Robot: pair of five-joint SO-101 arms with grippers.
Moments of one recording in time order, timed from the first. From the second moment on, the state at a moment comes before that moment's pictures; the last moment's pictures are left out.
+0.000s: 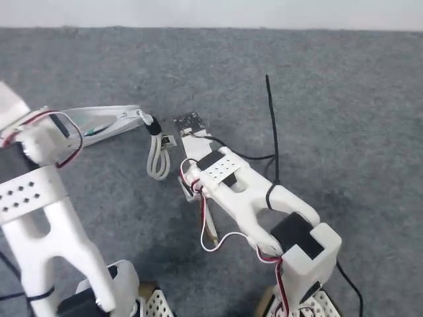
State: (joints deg) left arm -31.6 -28.6 13.1 80.7 16.4; right arm -42.6 13.8 22.3 49.9 -14.5
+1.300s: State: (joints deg) left arm -11.1 -32.0 14.2 81.5 16.4; right arm -29.9 -33.8 23.6 68.5 -14.1
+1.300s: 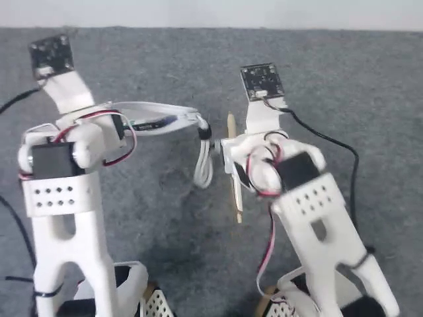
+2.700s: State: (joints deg) left arm -8.4 -31.9 14.3 81.3 16.4; right arm -39.4 -54.7 53.1 -13.7 -14.2
